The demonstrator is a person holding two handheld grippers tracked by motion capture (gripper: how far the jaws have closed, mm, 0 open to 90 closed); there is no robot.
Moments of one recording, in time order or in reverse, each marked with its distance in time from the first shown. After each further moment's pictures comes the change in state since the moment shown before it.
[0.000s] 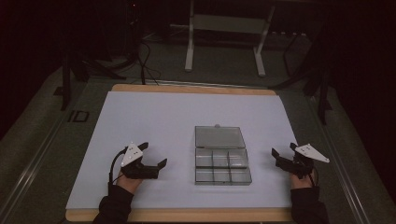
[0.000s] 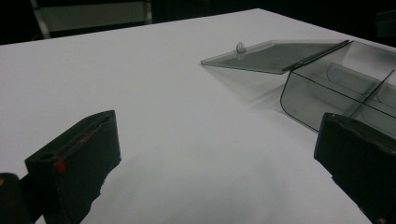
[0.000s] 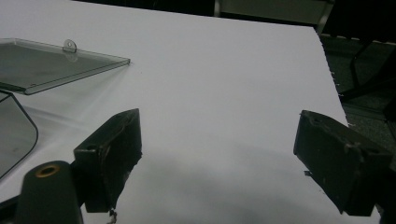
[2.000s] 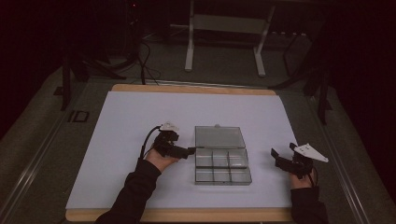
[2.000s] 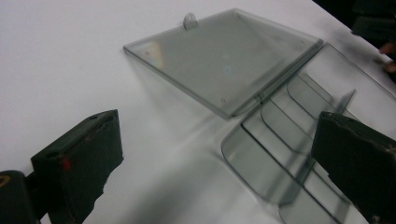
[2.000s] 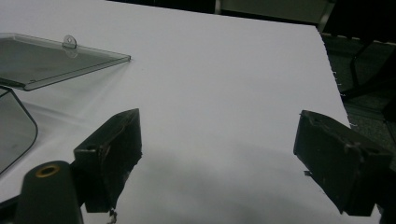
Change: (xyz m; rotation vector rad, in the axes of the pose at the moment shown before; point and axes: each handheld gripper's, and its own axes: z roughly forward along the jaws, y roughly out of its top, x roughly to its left) left arm -0.025 0.076 0.092 0.335 -0.170 -0.159; right arm 0.002 0.000 0.001 0.012 -0.001 -0.008
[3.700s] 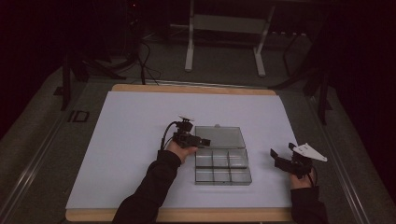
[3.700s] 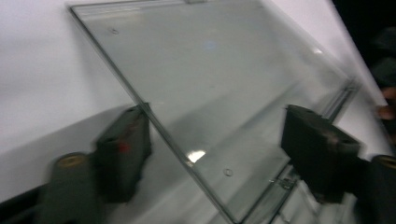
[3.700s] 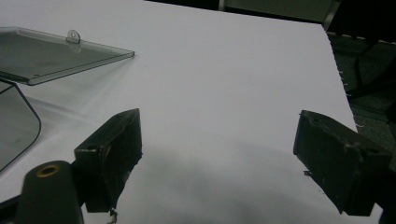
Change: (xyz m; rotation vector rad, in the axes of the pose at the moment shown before) left arm 0.012 0.023 0.074 0.160 -0.136 -0.316; right arm 0.001 0.000 0.001 0.013 0.012 -0.018
